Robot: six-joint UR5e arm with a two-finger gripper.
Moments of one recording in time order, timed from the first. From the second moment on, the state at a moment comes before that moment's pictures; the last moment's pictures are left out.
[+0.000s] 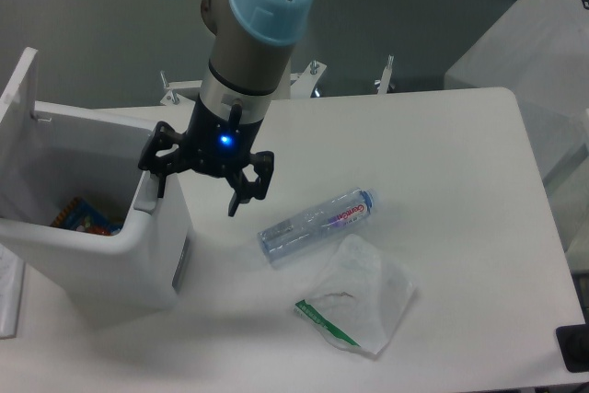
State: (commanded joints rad) arm 2.33 -1.76 -1.47 -1.28 1.13 0.35
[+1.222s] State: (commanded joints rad) arm 2.64 -1.87 -1.43 -1.26 1.27 0.97
